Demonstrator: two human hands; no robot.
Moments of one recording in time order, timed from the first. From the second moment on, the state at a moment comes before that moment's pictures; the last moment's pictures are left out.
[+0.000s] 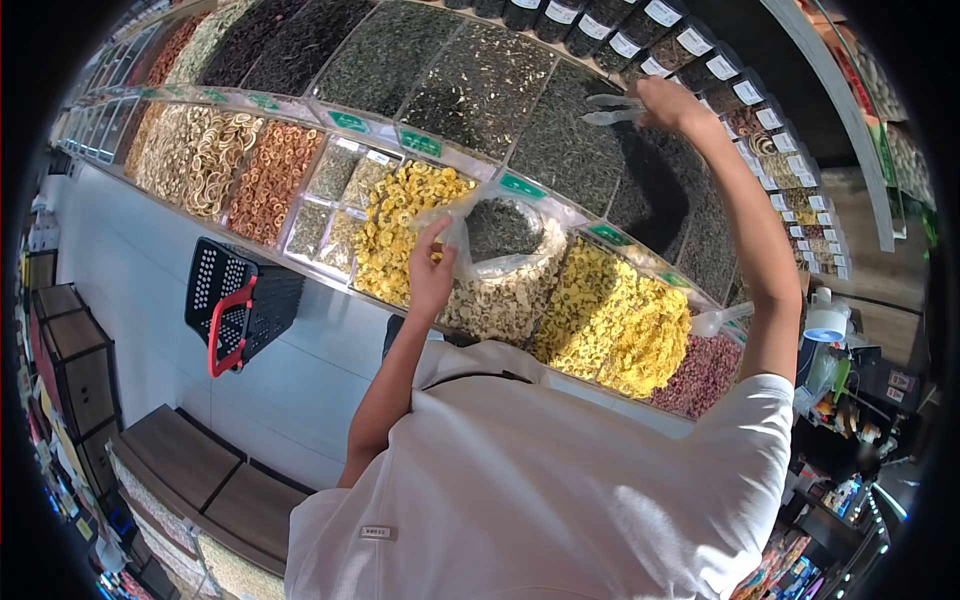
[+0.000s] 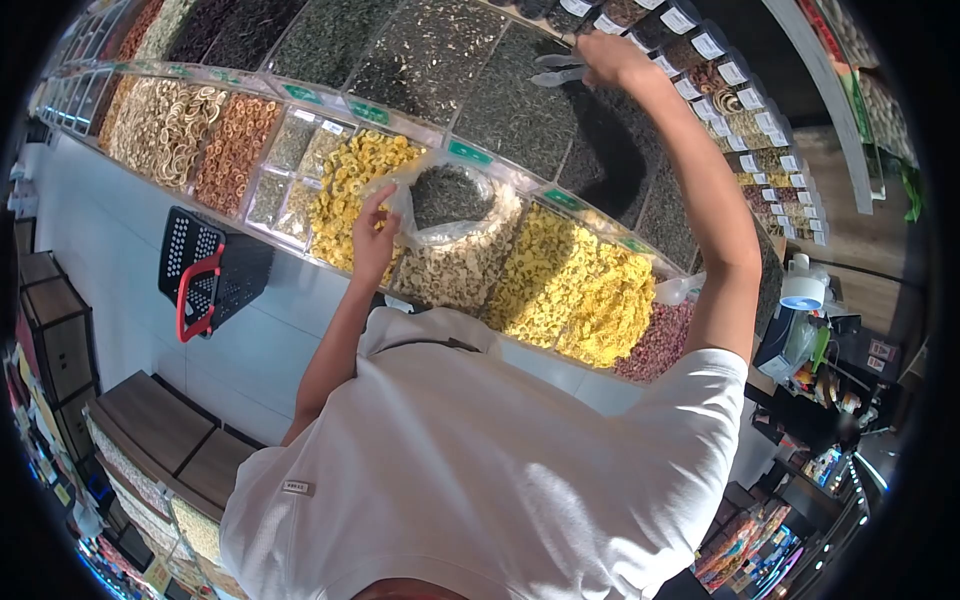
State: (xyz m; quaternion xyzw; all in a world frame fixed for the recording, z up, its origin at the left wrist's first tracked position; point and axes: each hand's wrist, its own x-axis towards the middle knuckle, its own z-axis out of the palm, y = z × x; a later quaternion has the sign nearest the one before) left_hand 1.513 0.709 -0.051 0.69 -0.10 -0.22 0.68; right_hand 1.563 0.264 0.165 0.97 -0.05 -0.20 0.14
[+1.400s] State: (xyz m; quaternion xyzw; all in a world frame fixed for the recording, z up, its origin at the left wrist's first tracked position) left_hand 1.506 0.706 -0.042 0.68 -0.14 -0.22 0.69; right_hand 1.425 0.394 0.205 0.97 -0.11 -0.13 -0.14
